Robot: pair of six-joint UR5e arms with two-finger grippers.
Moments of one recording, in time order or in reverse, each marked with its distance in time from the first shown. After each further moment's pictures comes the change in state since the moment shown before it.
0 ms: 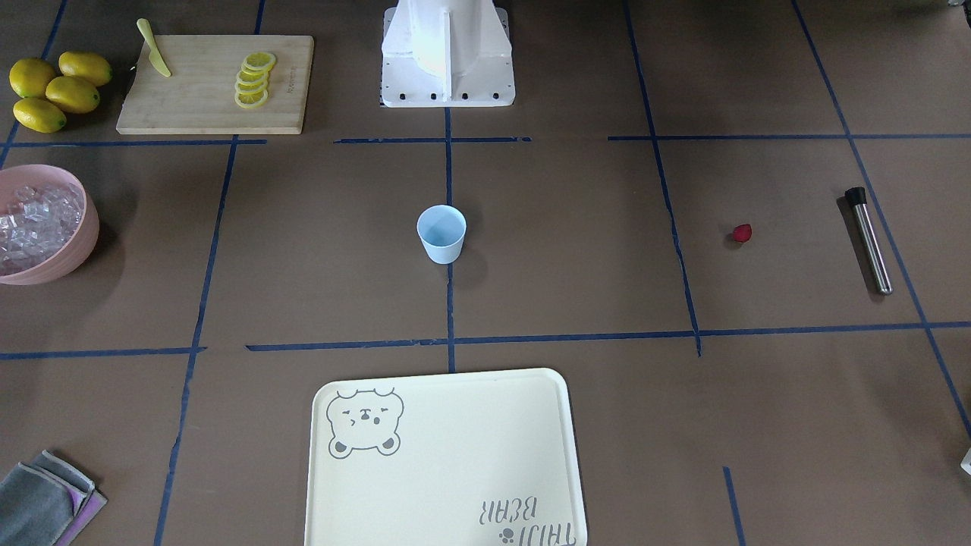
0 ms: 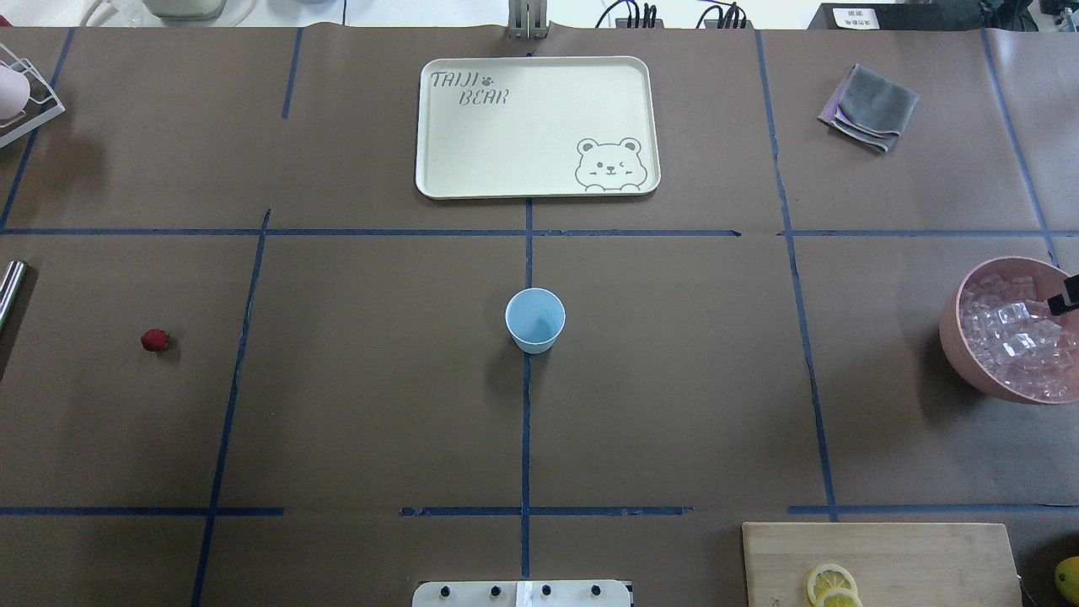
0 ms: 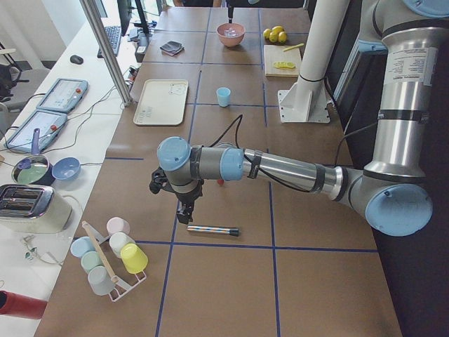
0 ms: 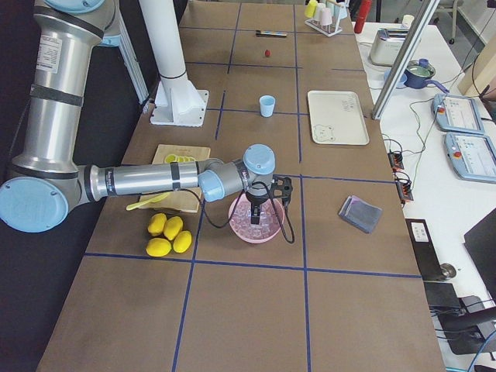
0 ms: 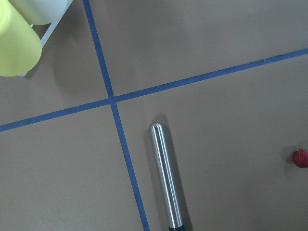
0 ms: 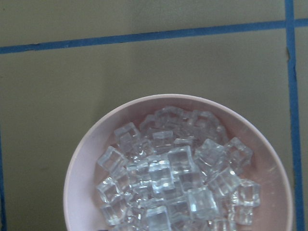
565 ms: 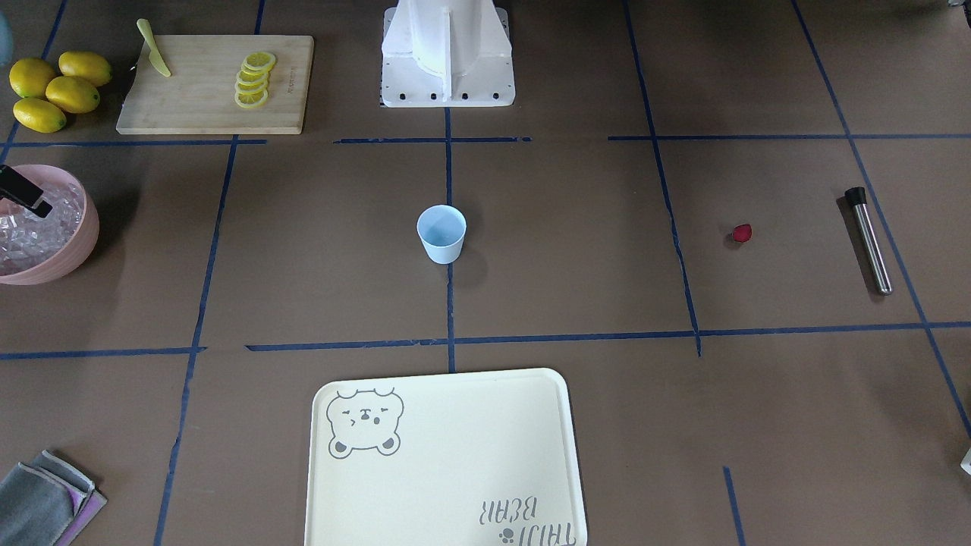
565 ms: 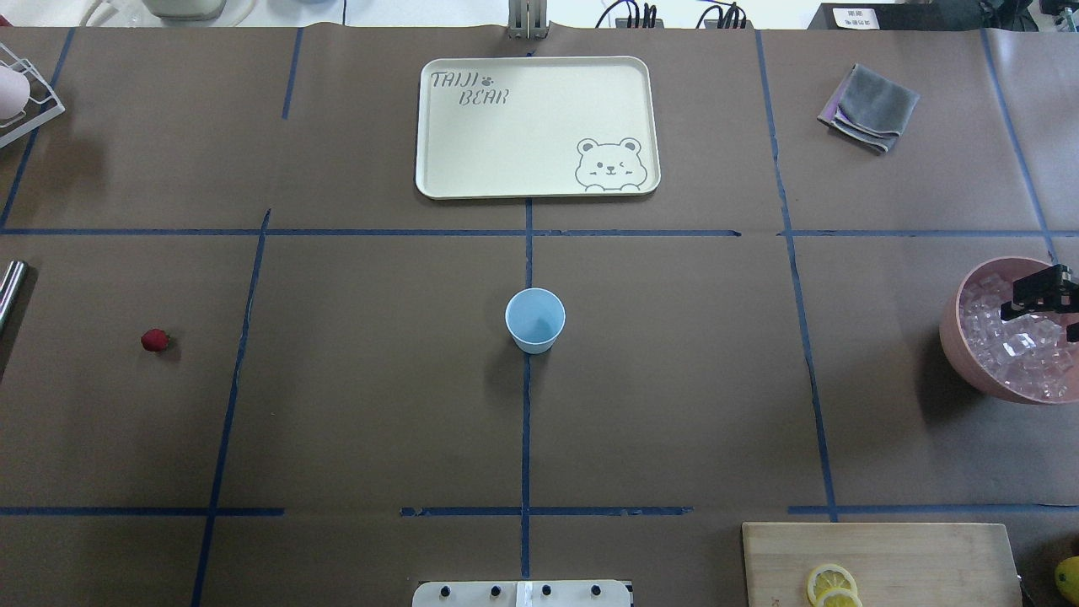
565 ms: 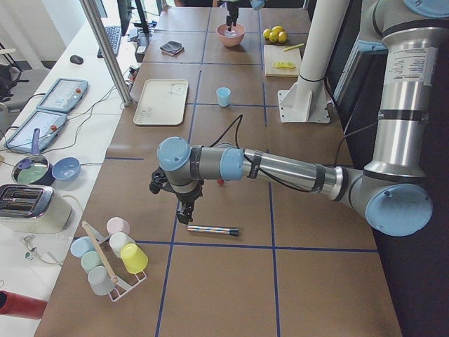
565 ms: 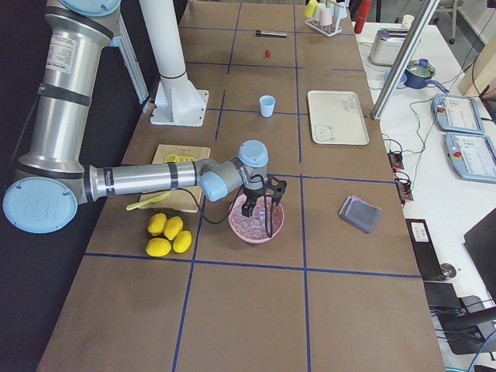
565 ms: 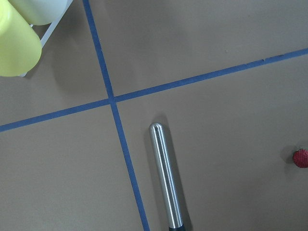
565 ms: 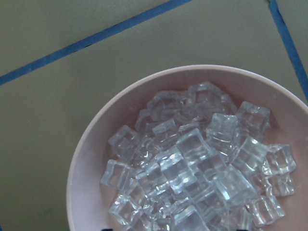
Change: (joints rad) left arm 0.000 0.000 0.001 0.000 0.000 0.000; right arm -0.120 -0.019 -0.002 0.103 -0.103 0.444
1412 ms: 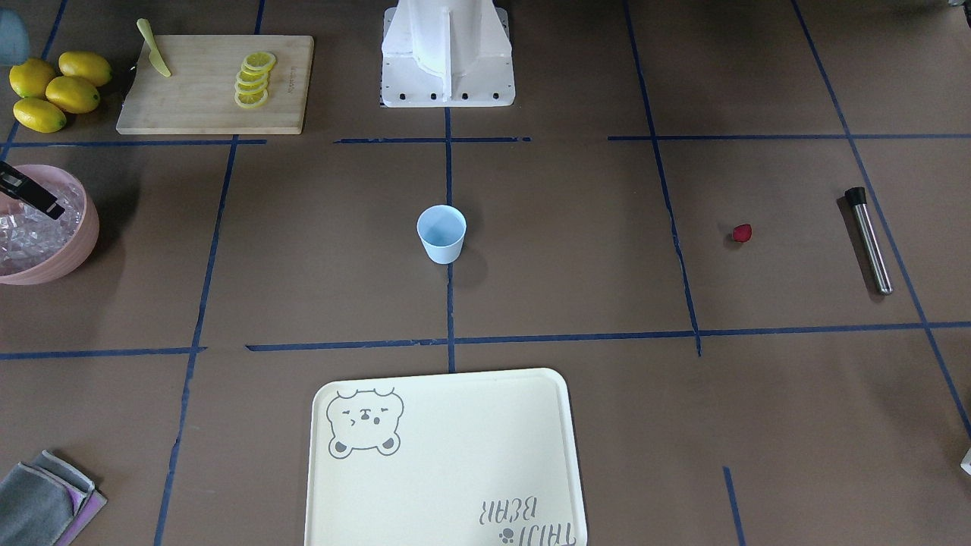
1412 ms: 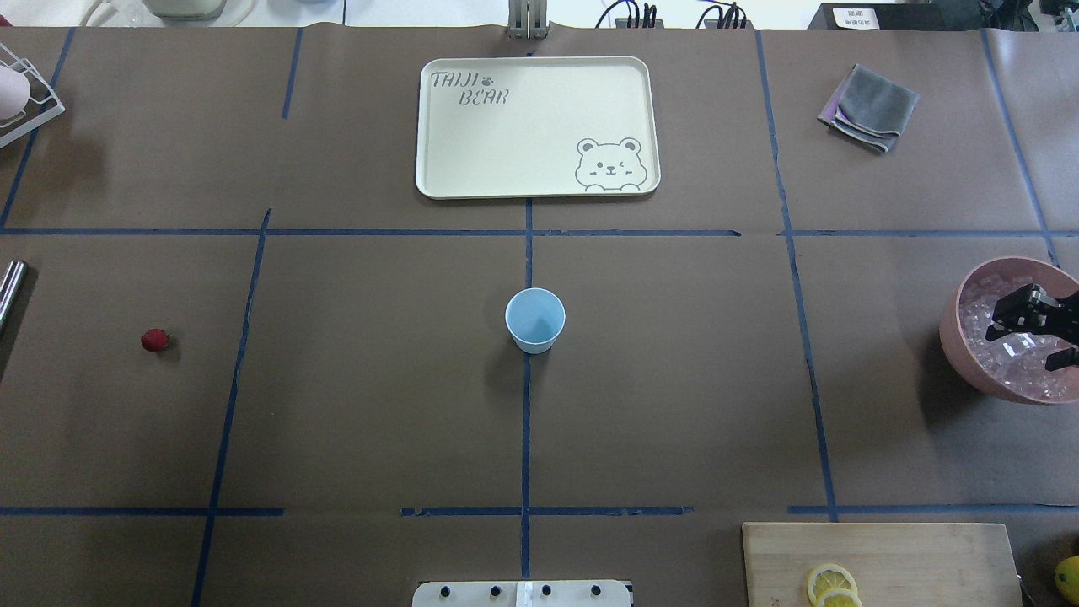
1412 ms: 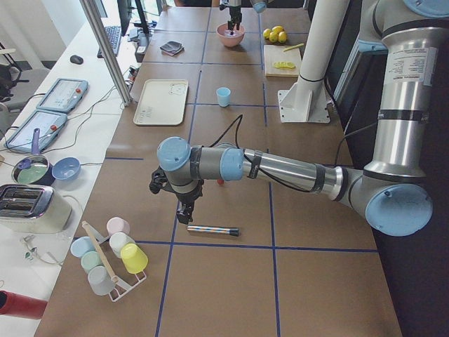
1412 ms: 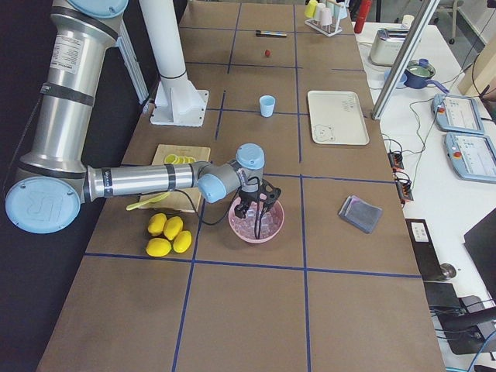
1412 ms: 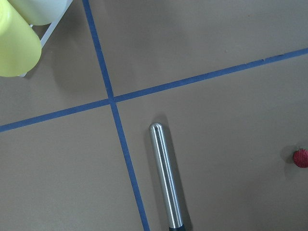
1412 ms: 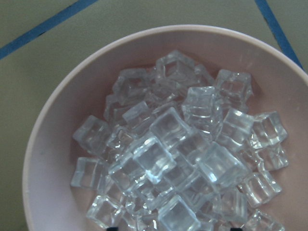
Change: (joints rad) left arm 0.000 0.000 0.000 0.000 0.000 0.002; right arm -0.057 -0.014 -0.013 0.000 -0.033 0.129
